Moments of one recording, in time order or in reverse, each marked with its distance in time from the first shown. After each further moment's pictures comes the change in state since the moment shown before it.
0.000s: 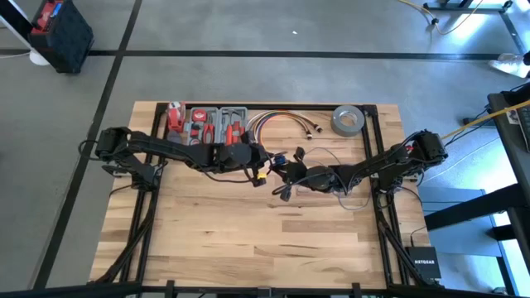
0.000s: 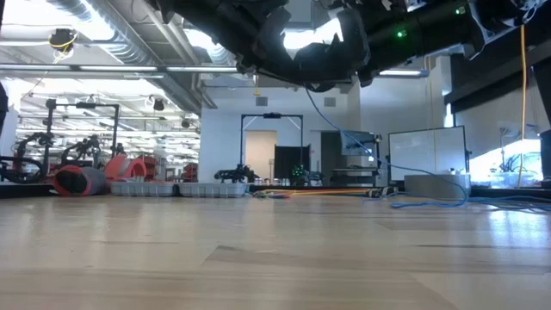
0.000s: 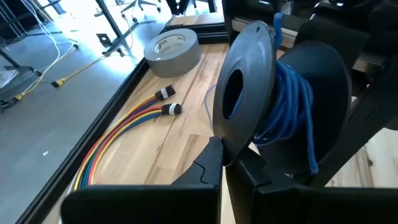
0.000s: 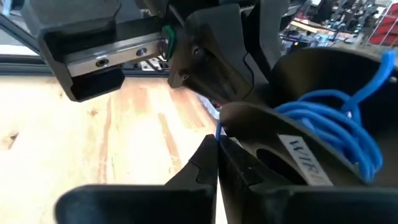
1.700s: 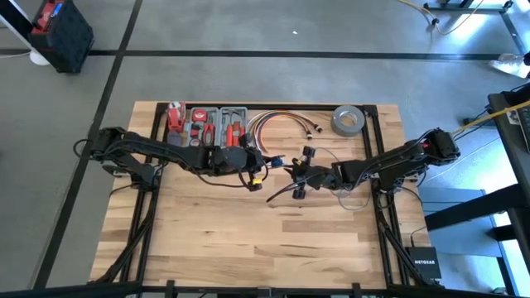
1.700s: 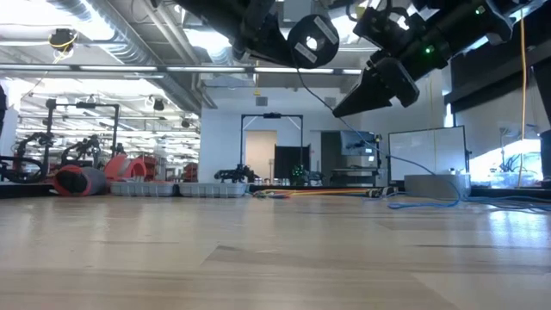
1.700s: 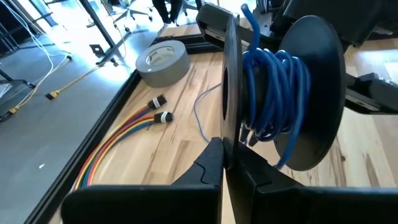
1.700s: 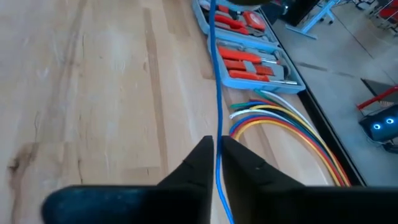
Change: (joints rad) left arm -0.035 -0.044 0.003 -0.053 -0.016 0.015; right arm -0.002 -0.144 0.016 -0.515 0.019 -0.094
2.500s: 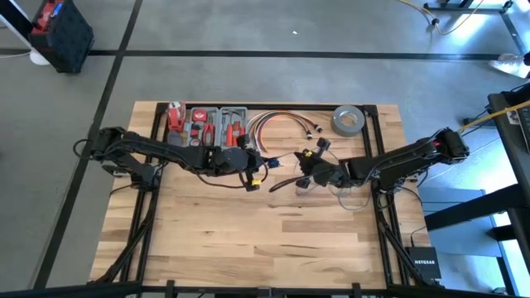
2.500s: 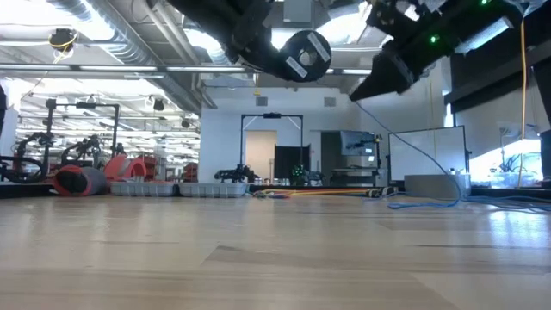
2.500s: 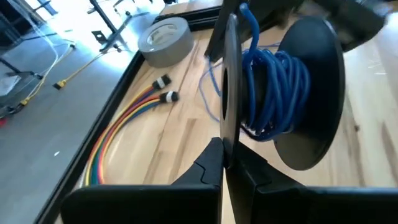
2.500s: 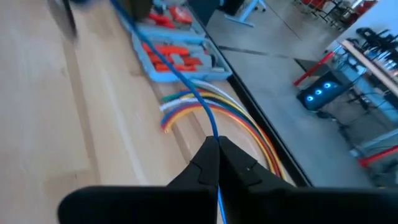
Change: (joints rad) left arm 0.005 0.001 0.000 -0.090 -0.025 0.021; right arm 0.001 -0.120 0.001 -0.131 0.245 0.096
